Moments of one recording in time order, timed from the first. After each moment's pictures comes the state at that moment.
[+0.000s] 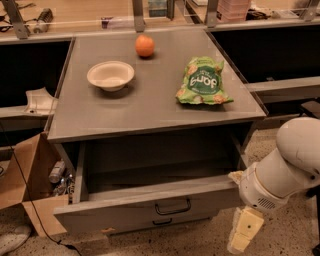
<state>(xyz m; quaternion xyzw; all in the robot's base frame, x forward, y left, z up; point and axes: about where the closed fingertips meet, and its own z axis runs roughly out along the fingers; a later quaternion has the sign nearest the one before) 0.361 -0.185 0.705 -0.57 0.80 0.14 0.11</state>
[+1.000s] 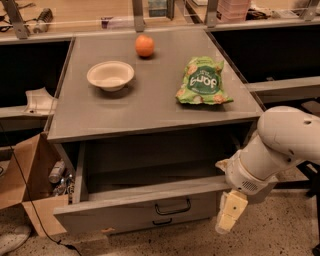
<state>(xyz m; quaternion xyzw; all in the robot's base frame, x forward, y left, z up) 0.405 -0.165 0.693 -0.59 0.79 0.16 0.12</state>
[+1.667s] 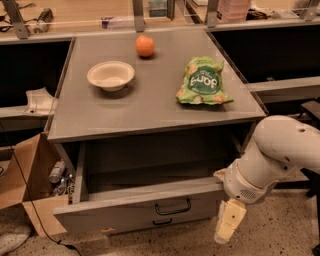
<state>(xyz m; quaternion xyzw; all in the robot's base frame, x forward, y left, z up) 0.388 -0.161 0.673 -0.58 0.78 0.18 0.10</state>
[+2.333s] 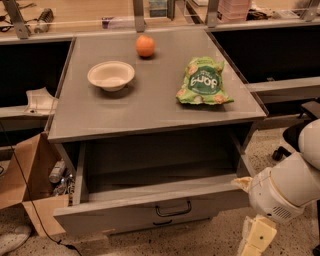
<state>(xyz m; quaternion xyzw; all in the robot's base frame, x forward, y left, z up) 0.332 -0.181 0.727 -0.57 0.79 0.19 0.12</state>
